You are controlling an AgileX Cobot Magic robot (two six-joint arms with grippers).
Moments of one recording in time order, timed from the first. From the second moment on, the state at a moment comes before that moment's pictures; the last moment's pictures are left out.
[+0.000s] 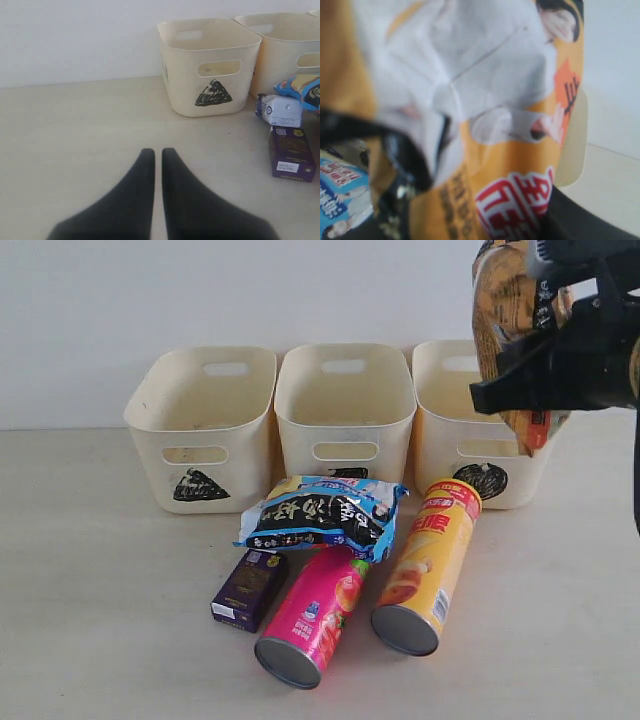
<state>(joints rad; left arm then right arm) -0.09 0.00 0.00 -0.03 0.28 0.05 0.43 1.26 -0.83 -1.51 0.20 1.37</state>
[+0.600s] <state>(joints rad) -0.09 0.00 0.00 -0.03 0.28 0.05 0.25 1.66 -1.17 -1.48 0.06 1.37</state>
